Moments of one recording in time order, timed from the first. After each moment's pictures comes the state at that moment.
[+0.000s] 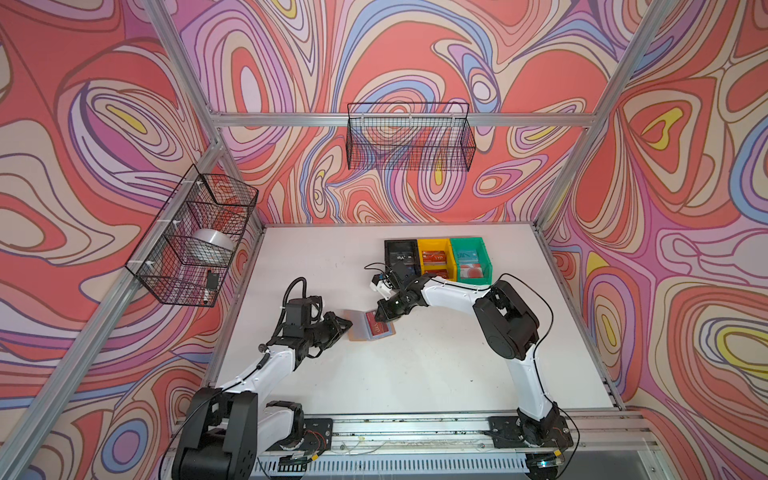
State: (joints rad) left arm -0.10 1.20 0.38 0.04 0.62 -0.92; right arm 0.71 2.17 1.53 -0.45 -0.48 0.29
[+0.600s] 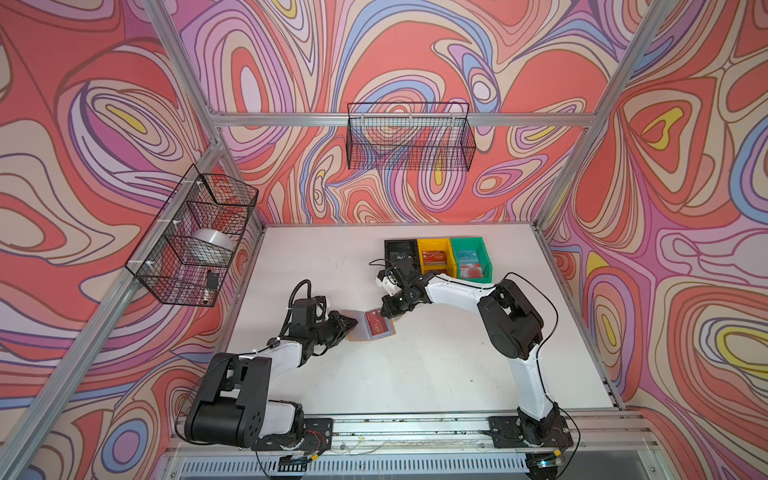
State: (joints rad) left arm -0.12 1.38 0.35 0.30 0.67 -0.99; right arm 0.69 2.15 1.52 -0.47 -0.42 0.28
